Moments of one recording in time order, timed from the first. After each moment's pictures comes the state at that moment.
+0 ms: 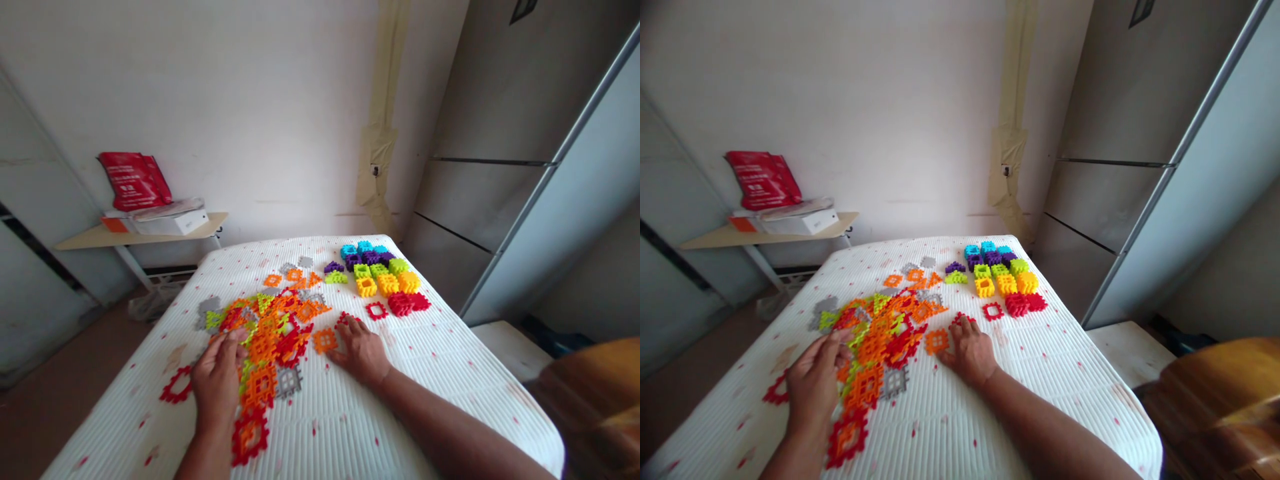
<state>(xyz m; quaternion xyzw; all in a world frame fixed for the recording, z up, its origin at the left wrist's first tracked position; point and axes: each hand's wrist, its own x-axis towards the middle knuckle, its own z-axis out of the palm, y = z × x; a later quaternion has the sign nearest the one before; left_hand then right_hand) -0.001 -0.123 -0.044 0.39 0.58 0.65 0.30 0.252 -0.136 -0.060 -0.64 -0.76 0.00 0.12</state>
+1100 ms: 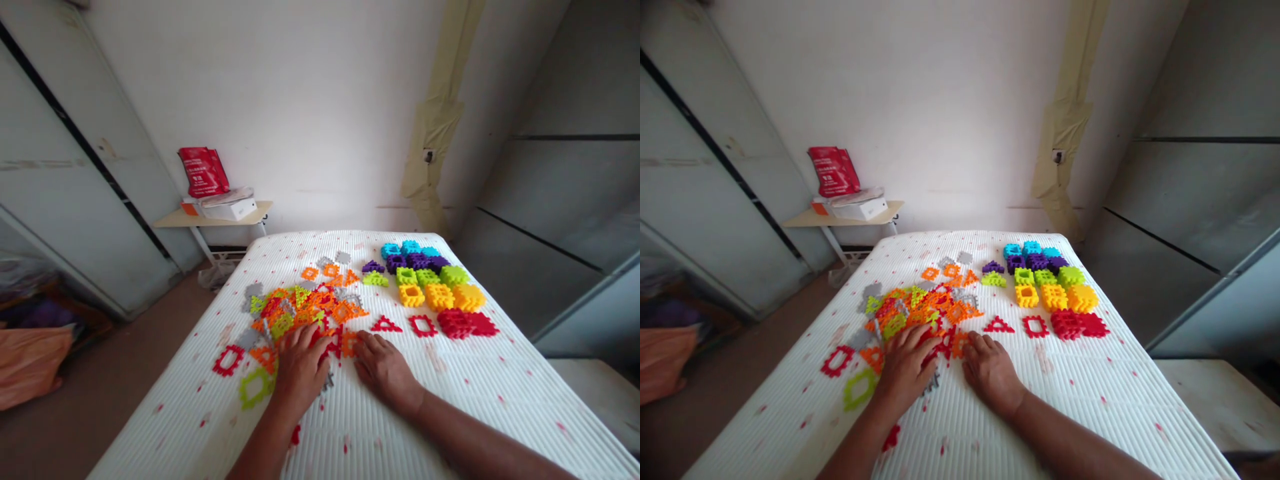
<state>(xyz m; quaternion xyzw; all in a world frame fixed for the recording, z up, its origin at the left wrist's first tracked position) 0.035 -0.128 -0.059 0.80 0.57 0.20 -0.02 0.237 -0.119 -0.080 -0.46 -0.87 -0.02 0.18</state>
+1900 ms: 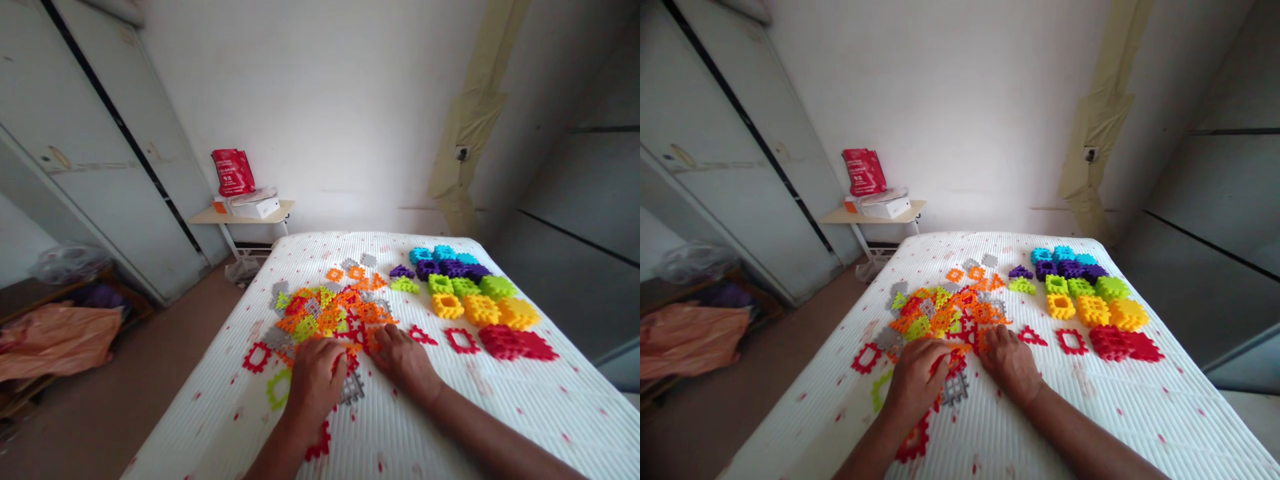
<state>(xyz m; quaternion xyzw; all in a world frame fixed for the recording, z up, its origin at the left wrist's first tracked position) 0.015 -0.132 -0.037 0.77 0.56 0.30 0.02 0.210 -0.091 -0.063 -0.55 -0.83 -0.02 0.11</state>
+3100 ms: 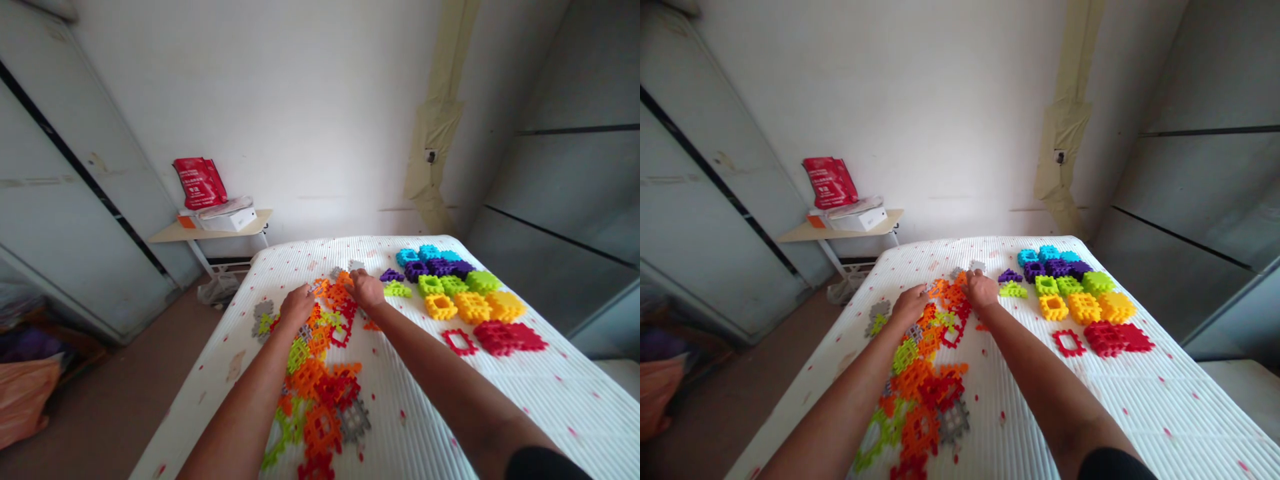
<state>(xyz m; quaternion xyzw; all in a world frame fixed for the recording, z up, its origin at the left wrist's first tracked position) -0.025 0.048 -0.035 0.68 0.71 0.13 0.11 0.164 0.060 -0.033 -0.66 -0.75 -0.03 0.11</state>
